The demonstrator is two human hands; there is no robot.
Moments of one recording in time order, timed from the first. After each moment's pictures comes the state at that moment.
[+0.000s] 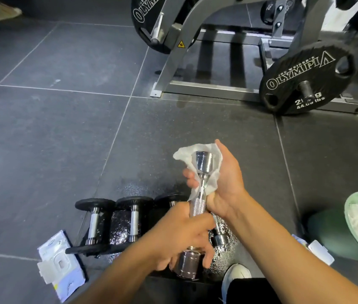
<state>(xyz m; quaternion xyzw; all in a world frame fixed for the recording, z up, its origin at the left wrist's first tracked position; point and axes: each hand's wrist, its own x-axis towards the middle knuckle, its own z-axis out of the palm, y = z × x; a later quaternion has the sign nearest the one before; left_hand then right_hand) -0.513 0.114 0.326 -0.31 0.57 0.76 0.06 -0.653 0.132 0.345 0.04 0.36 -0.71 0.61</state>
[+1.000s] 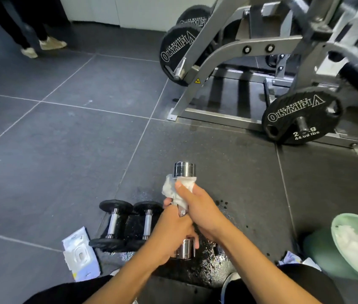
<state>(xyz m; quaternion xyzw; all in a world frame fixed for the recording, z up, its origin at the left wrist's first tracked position) -0.457 0.144 0.365 -0.41 0.61 0.67 -0.13 -0.564 0.167 0.360 -0.27 0.56 -0.55 0.56</state>
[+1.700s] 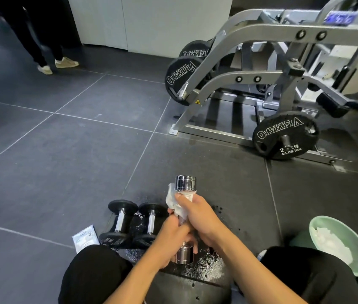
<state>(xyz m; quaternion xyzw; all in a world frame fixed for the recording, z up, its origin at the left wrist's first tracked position) -0.386 0.202 0.387 -0.35 0.60 0.71 -0.14 -0.493 0.228 0.420 -0.29 0.64 -0.50 0.50</state>
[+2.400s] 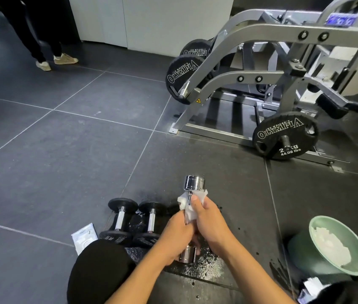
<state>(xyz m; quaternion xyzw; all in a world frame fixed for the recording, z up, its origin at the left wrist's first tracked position) -0.388 0.200 0.383 -0.37 0.63 0.67 -0.12 -0.491 0.246 0.404 -0.30 0.71 -0.50 0.39</state>
